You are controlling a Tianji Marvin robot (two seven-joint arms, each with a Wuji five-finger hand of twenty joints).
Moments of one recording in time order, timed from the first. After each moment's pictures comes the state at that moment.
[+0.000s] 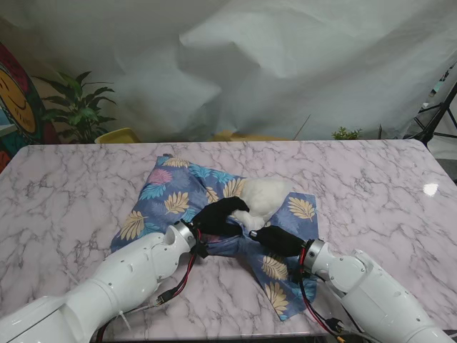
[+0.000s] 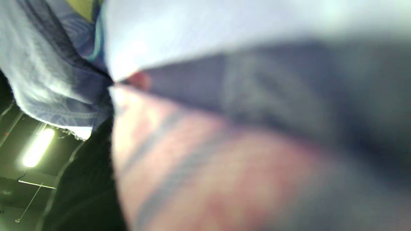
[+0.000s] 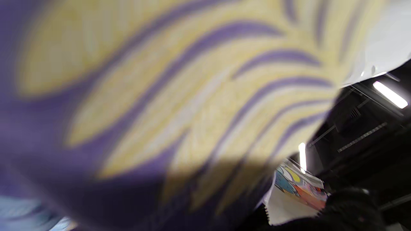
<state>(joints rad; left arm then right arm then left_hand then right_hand) 0.94 -1.37 -0.55 -0.61 0.45 -0.70 0.42 -1.25 -1.10 0.93 -1.03 -0.12 -0.67 0.29 0.90 -0.47 0.40 -0.11 0.40 0.06 1.09 1.40 0.42 0.03 1.04 1.44 0.85 -0.13 1.31 1.07 0.71 -0.05 1.41 0.52 0.23 0.20 -0.01 -0.05 0.80 0.07 0.75 0.34 1.21 -0.04 1.11 0.80 1.24 -0.07 1.52 0.86 1.05 0.31 1.65 0.25</state>
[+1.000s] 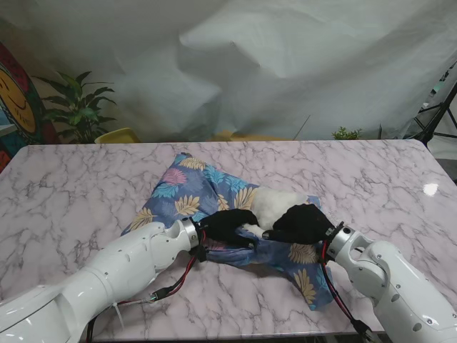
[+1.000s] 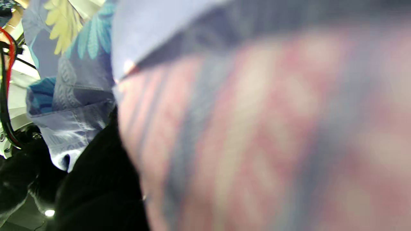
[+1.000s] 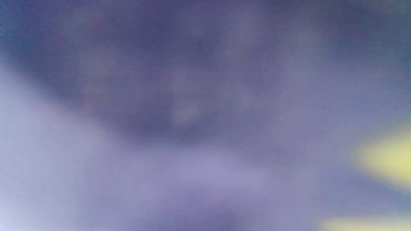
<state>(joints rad) 0.88 -1.33 -0.45 -0.66 0.38 -0.75 0.16 -1.49 -1.05 1.25 -1.43 -1.03 -0.57 -0.17 0.90 -0.37 0.30 -0.14 0.39 0.05 1.09 1.40 0.42 0.01 1.04 1.42 0.85 -0.16 1.32 1.07 0.71 -0.09 1.43 0.52 0.16 0.07 0.26 -0.05 1.13 -0.26 1.09 0.69 1.38 -0.25 1.29 0.87 1.30 -0.23 1.64 1.02 1.15 0.05 1.83 0.67</state>
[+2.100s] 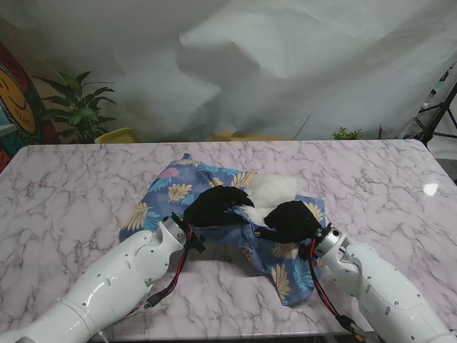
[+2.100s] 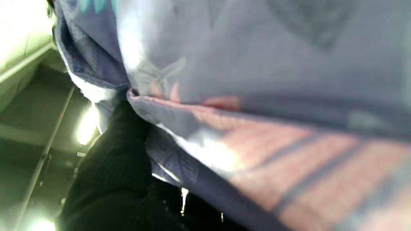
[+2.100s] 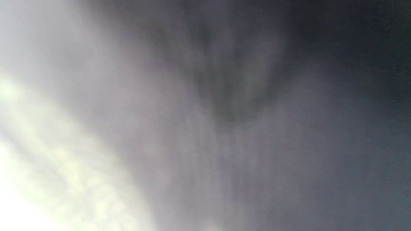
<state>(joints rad) 1.12 -1.24 -0.79 -1.04 0.58 -0.70 0.38 -1.32 -1.08 1.04 -1.15 -1.05 -0.67 -0.58 0.90 -0.29 0.19 -0.09 0.66 -0.04 0.74 0.33 0.64 0.03 0.51 0.52 0.56 0.15 0.56 0.63 0.27 0.08 1.12 0.58 0.14 -0.16 0.69 -0.07 1.21 -0.32 1.33 0.72 1.40 -0.26 1.46 0.94 1.32 -0.22 1.69 1.24 1.18 0.03 1.84 0.92</state>
